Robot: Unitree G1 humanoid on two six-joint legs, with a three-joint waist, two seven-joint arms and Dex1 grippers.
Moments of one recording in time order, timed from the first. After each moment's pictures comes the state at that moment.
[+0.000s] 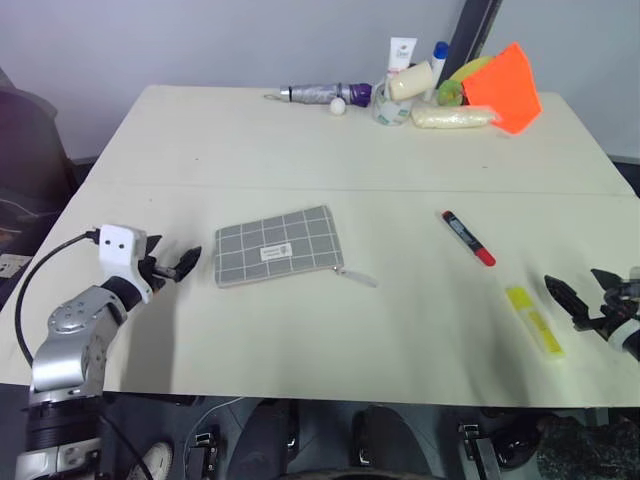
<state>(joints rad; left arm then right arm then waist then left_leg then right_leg) -0.13 0.57 0.31 -0.01 -0.38 0.39 -0.54 0.14 -0.69 -0.65 0.02 0.45 0.35 0.69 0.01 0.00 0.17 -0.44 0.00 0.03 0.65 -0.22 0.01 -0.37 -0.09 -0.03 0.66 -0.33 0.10</state>
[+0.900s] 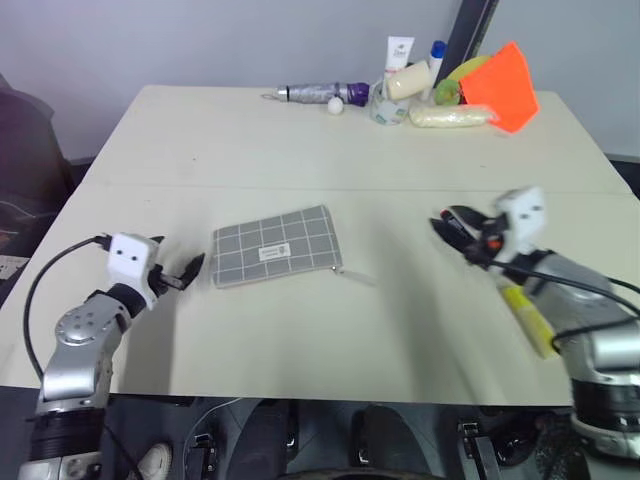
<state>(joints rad) -0.07 0.58 0.21 0.00 -0.21 0.13 -0.57 -0.28 -0.56 -0.08 -0.27 0.40 0.56 0.53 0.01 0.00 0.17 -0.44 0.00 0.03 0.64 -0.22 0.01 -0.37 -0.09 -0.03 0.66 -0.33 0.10</state>
